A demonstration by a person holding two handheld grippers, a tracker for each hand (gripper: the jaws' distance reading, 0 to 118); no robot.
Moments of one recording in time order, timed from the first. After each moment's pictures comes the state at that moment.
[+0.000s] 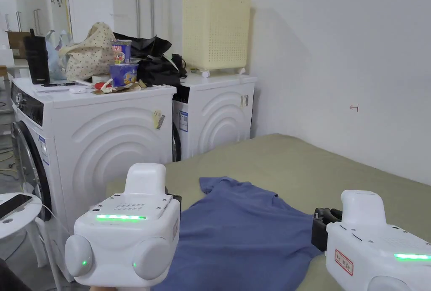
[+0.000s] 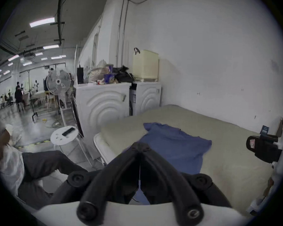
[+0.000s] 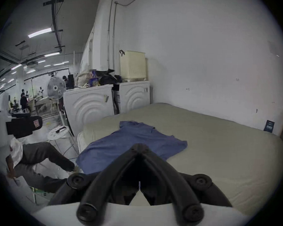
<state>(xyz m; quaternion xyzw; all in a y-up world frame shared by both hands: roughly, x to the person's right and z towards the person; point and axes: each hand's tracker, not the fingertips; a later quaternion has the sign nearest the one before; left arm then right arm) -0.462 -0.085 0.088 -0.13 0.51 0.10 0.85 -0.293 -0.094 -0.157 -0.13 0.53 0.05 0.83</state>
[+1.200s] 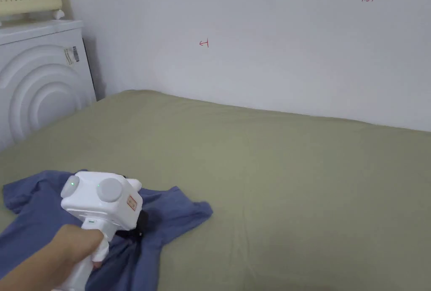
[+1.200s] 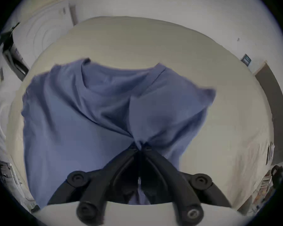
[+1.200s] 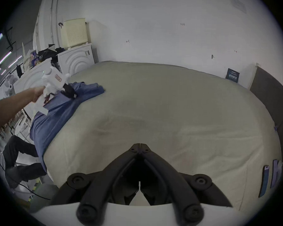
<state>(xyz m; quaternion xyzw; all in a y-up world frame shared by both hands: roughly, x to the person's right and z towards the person) -0.659 -0.258 -0.363 -0.51 0.16 0.13 0.83 -0.097 -0.216 -0.325 -0.32 0.33 0.09 0.88</state>
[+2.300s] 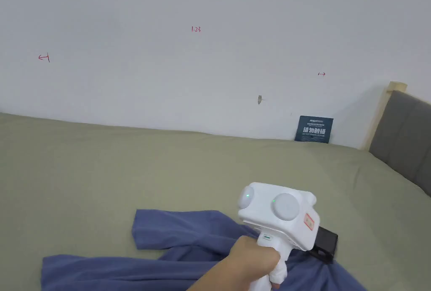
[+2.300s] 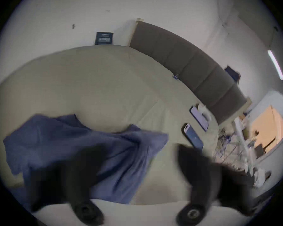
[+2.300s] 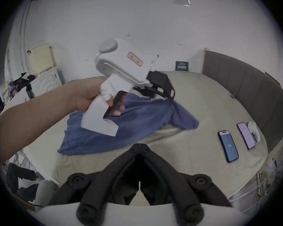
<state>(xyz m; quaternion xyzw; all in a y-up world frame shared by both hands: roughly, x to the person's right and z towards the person) -0.075 -0.194 -0.549 -0.44 -0.28 0.08 0.85 0.082 -0.151 -0.261 -0.31 0.17 0.01 0.94</state>
